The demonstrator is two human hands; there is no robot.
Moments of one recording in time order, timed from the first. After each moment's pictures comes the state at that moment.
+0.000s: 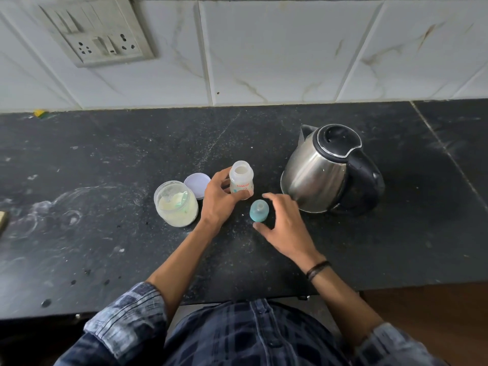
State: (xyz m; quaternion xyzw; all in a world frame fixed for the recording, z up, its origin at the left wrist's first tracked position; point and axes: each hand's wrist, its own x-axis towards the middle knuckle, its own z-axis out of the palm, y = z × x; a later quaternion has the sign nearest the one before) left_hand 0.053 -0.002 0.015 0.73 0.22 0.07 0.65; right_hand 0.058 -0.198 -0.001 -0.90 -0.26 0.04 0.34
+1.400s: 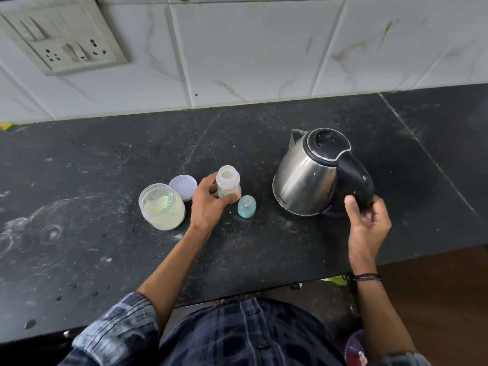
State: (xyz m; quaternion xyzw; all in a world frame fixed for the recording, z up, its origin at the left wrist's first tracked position) left_hand 0.039 -0.005 0.010 0.72 0.22 0.04 0.66; right_hand 0.054 -0.324 0.010 -0.73 0.08 -0.24 0.63
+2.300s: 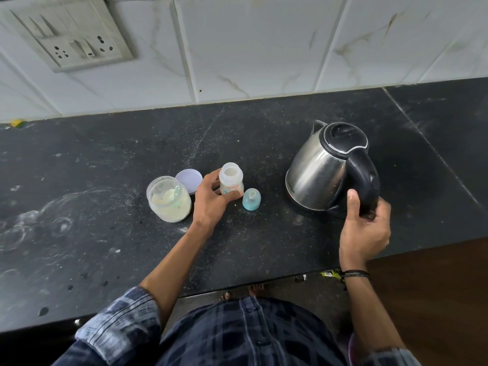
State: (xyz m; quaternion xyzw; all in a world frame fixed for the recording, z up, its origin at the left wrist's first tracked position) left_hand 0.026 -0.003 0.014 0.73 0.21 0.05 0.65; right_hand 0.023 -0.291 0.021 -0.79 0.23 -0.33 0.46
